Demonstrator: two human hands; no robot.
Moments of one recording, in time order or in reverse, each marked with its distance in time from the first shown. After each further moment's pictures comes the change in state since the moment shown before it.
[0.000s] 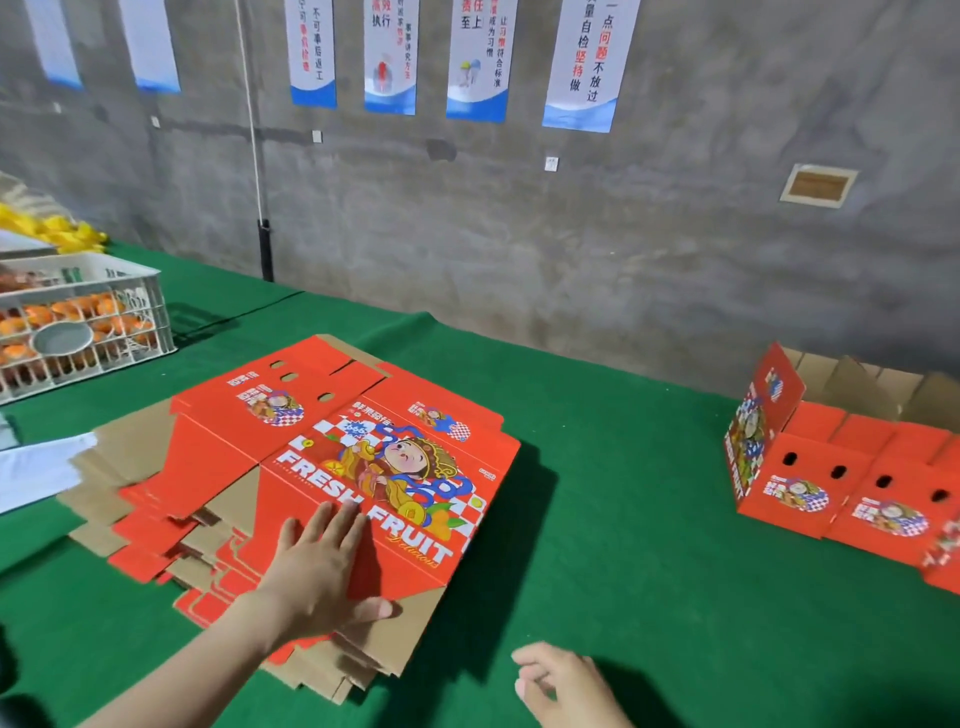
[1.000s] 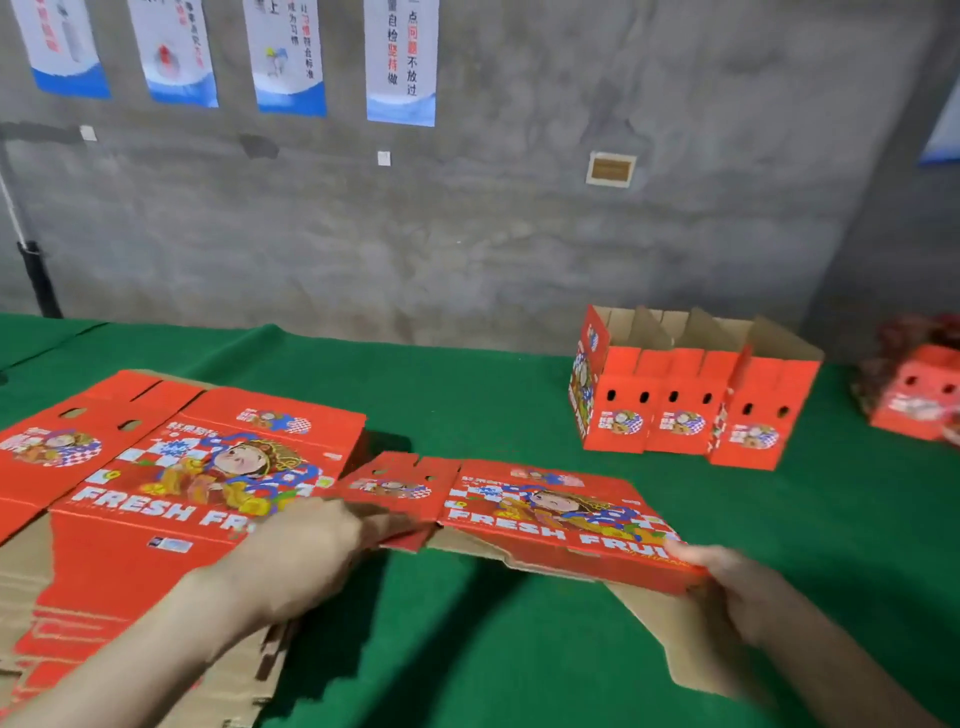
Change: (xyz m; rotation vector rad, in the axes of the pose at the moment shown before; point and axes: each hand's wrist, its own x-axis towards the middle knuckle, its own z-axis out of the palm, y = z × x) left_hand -0.045 0.115 -0.126 0.060 0.426 0.853; right_hand -0.138 0.081 -0.175 1.155 0.459 0.690
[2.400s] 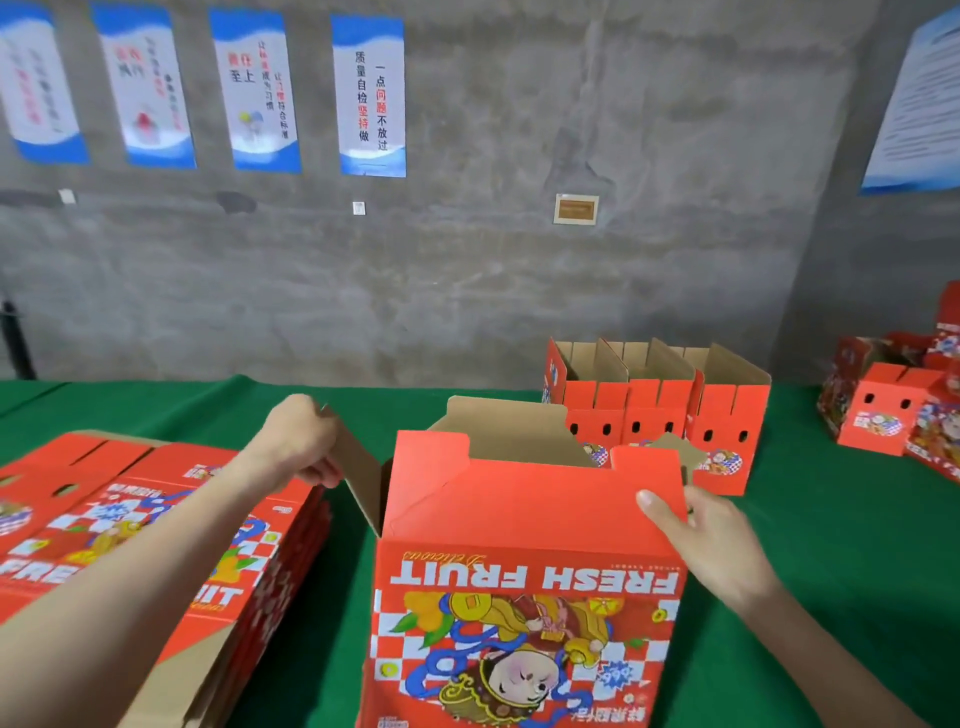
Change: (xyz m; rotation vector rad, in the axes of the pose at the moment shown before) left_hand 0.126 -0.025 -0.039 -0.830 0.198 -0.925; right_hand -0.019 -0.048 -0.039 -0.715 0.389 -0.933
